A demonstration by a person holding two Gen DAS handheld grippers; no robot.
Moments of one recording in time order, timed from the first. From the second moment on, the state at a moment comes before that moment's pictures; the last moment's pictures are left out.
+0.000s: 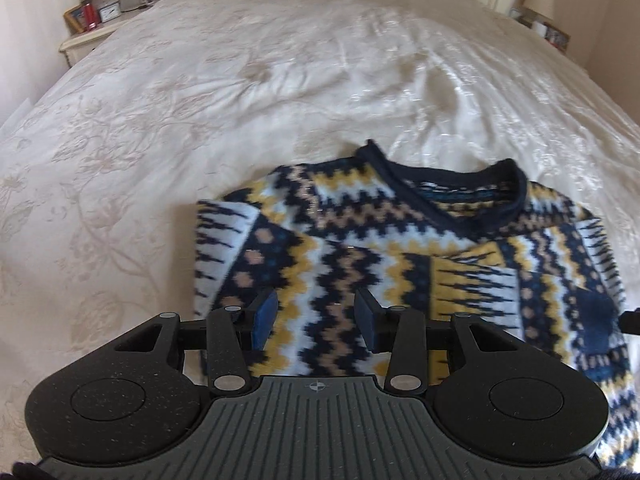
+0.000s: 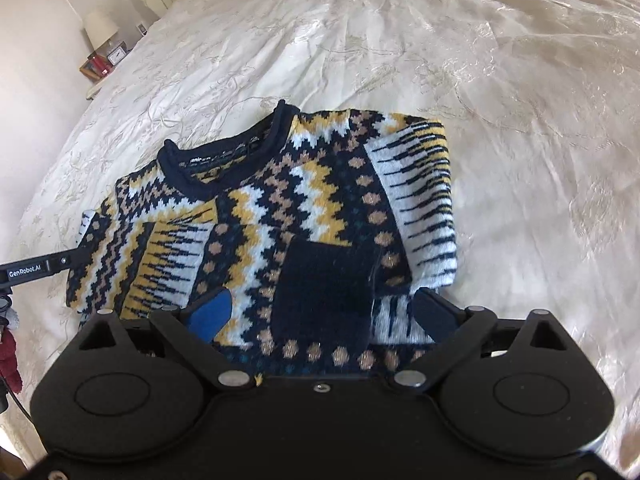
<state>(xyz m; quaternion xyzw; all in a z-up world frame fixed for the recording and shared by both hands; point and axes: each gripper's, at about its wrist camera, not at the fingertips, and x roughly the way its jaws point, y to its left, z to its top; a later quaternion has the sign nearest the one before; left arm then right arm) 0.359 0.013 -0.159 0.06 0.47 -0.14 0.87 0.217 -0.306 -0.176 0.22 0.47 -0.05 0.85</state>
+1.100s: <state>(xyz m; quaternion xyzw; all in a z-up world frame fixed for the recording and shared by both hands) 0.398 0.044 -0.165 0.00 0.49 -0.09 0.87 0.261 -0.341 -0.145 0.18 0.47 -0.06 0.86</state>
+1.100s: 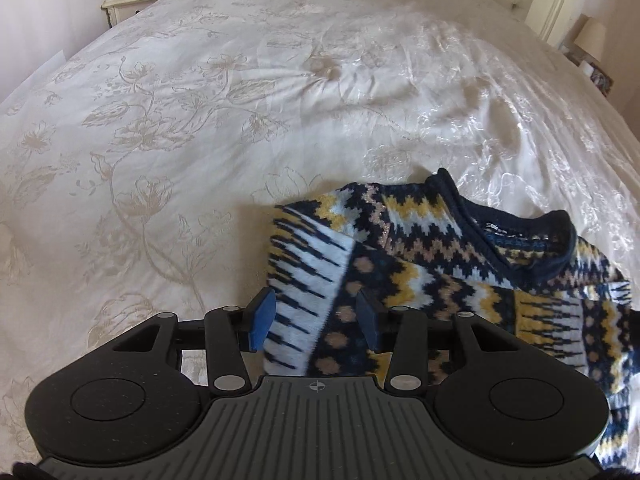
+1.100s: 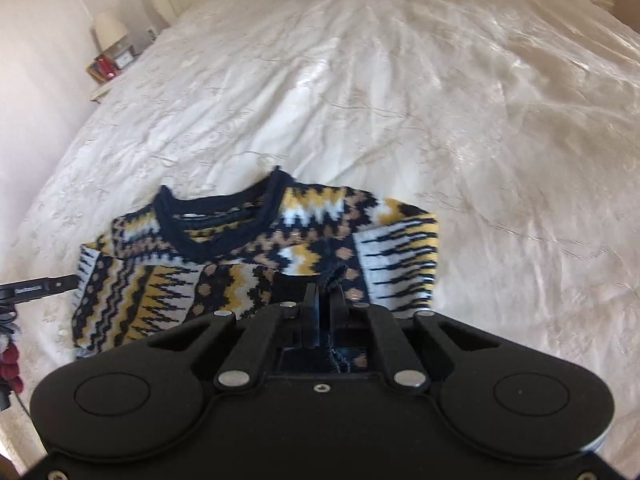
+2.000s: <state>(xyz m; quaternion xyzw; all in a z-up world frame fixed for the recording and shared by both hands) 0.350 0.076 -0.174 -0.02 0.52 -0.09 0.85 0.224 -0.349 -0.172 0.16 0.50 -0.12 0.85</state>
